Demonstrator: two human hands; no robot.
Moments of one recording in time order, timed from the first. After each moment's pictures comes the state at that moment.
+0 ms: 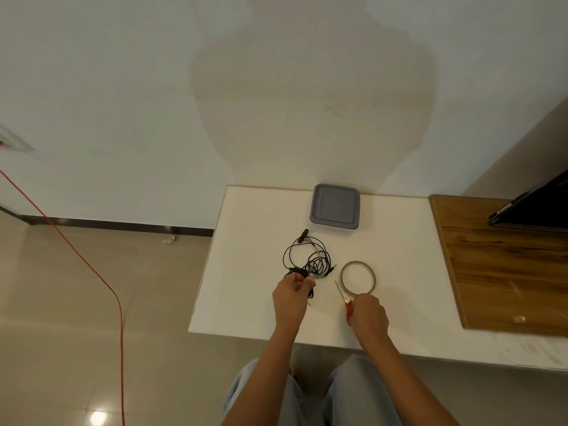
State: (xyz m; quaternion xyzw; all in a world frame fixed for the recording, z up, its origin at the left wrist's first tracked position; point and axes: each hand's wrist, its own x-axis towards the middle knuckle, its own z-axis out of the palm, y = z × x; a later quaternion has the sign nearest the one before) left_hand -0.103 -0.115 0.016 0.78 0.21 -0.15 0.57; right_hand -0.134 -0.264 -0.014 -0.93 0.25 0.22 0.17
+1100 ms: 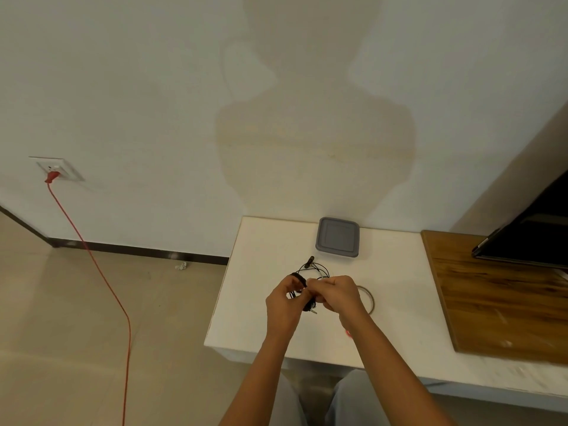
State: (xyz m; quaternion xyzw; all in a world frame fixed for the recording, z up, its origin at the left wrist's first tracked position) left_hand -0.119 -0.080 0.098 0.79 0.12 -0.04 0.60; right_hand -0.104 -0.195 0.124 -0.76 0.25 0.14 0.59
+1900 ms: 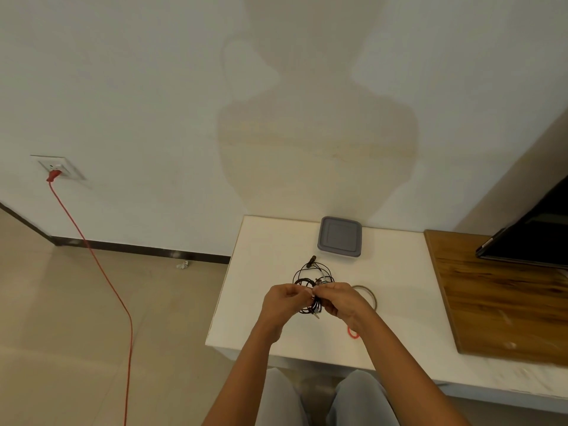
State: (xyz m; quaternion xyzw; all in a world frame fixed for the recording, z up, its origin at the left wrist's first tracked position) left_hand -0.109 -0.059 0.094 0.70 0.11 -0.23 0.67; right_hand -0.098 -0.212 0.099 -0.69 0.24 0.26 0.63
